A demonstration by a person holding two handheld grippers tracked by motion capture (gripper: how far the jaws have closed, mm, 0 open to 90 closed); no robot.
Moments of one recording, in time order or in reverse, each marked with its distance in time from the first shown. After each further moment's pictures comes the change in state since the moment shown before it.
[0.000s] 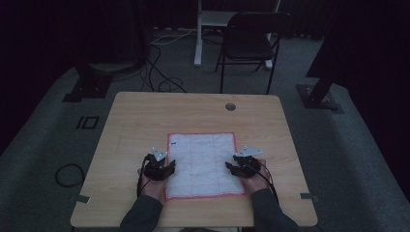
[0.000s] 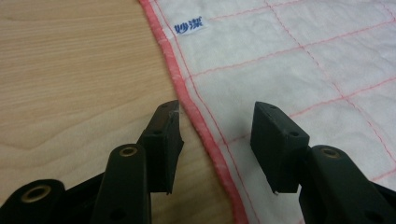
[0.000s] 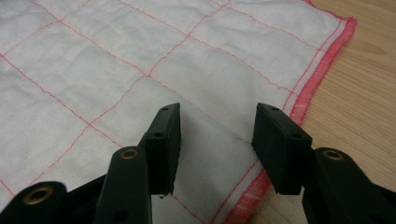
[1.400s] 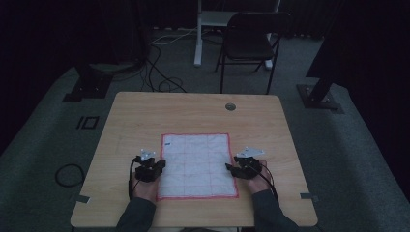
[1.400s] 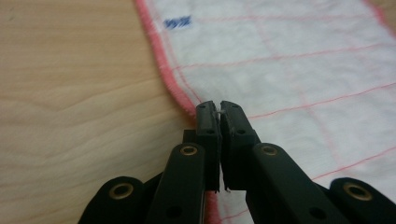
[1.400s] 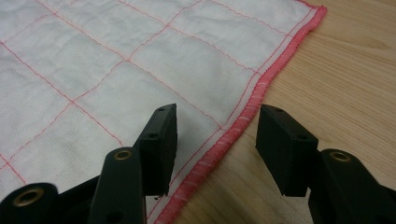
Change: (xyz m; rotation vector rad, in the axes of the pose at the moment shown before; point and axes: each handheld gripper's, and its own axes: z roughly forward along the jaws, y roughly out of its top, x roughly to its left) left arm 0.027 -0.005 -0.016 -0.026 -0.125 -0.139; right arm 0.001 -0.002 -0.006 -0.004 0.023 0.021
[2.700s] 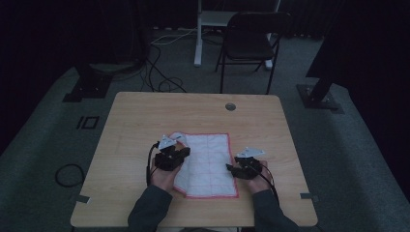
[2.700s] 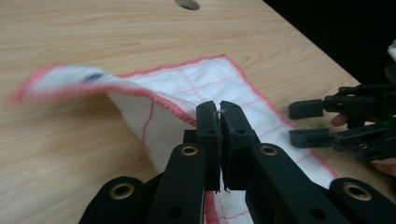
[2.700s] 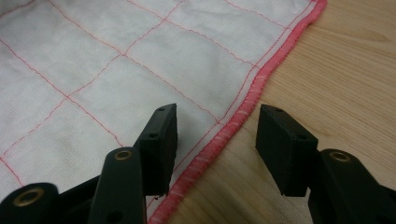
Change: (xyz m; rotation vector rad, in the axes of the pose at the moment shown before) left arm -0.067 0.056 -0.004 -0.086 -0.238 0.103; right arm -0.002 -0.002 0.001 0.011 -0.001 0.001
